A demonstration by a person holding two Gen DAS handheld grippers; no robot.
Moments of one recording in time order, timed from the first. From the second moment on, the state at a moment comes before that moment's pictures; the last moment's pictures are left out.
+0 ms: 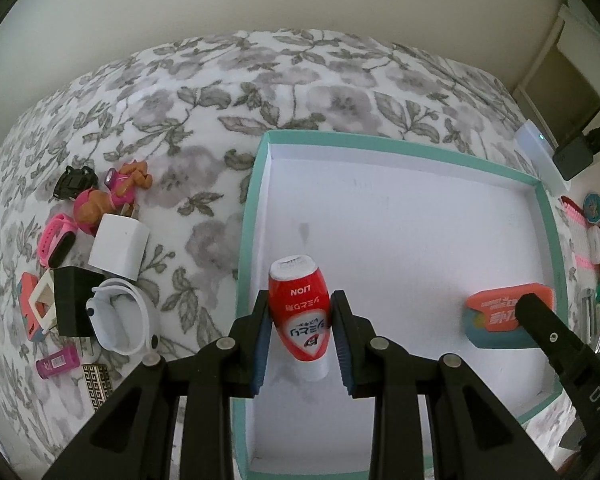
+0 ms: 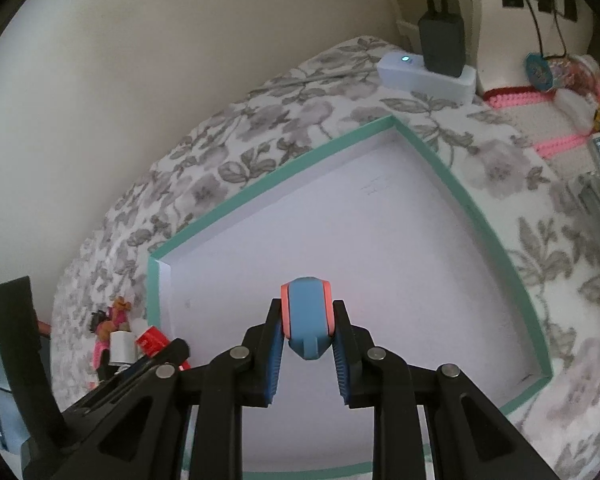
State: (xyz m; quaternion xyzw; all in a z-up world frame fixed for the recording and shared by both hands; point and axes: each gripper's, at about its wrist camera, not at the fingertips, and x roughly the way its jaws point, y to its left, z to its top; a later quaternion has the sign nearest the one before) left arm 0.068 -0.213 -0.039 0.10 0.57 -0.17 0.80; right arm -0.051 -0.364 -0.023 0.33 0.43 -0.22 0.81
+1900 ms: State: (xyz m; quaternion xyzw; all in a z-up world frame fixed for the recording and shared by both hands) left arm 0.098 -0.116 -0.009 0.07 0.52 -0.03 0.85; right arm -0.016 -0.310 -0.026 0.15 0.48 -0.23 0.83
